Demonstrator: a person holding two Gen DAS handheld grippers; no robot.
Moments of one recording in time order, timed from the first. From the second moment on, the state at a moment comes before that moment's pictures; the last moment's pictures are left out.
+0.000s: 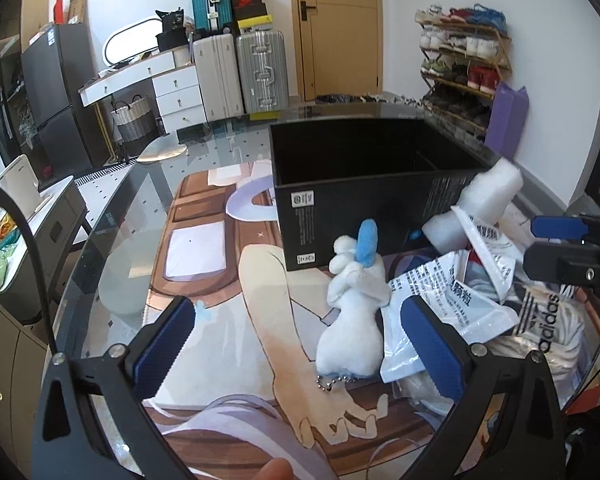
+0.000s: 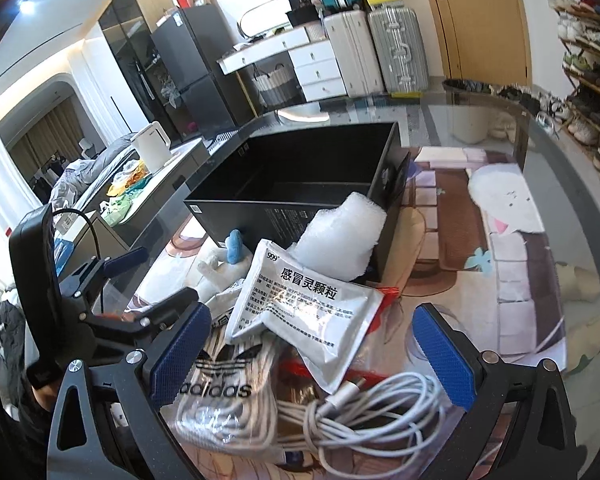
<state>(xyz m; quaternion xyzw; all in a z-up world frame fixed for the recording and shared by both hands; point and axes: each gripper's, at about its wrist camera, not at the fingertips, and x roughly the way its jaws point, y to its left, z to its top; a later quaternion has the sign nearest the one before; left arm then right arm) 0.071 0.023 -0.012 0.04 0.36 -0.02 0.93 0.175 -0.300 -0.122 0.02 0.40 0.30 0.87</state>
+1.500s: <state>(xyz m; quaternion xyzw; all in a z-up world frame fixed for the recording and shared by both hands) 0.049 0.028 -0.001 -0.01 0.38 -0.10 0.92 0.177 -0.300 -0.127 0.04 0.41 0.32 0.85</state>
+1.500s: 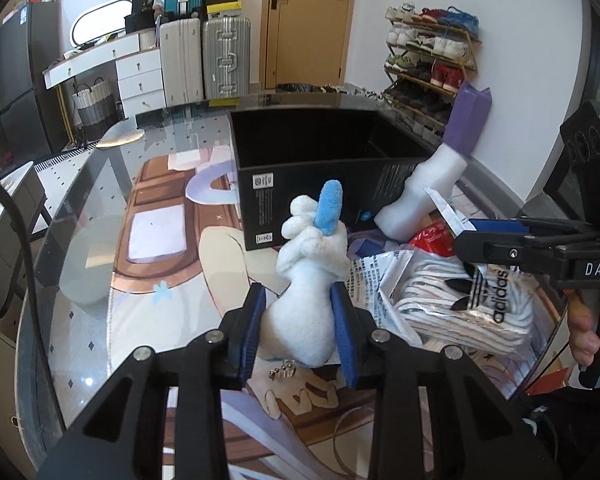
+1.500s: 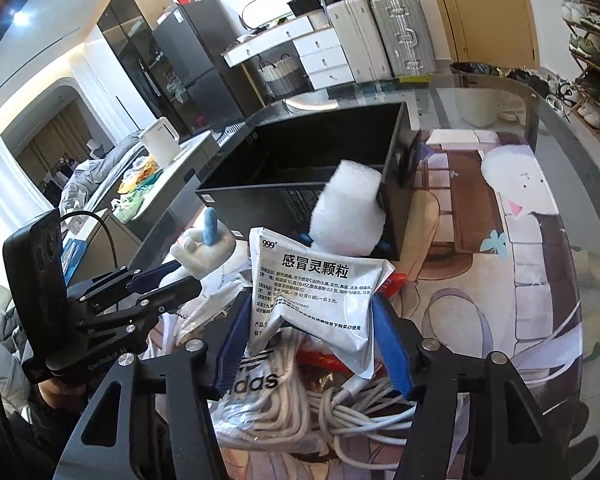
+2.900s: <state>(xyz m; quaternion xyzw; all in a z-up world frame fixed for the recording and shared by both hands) 0.112 0.038 0.062 -0.03 0.28 -0.08 0.95 0.216 -0.276 -0.050 -0.01 0.31 0.34 0.89</state>
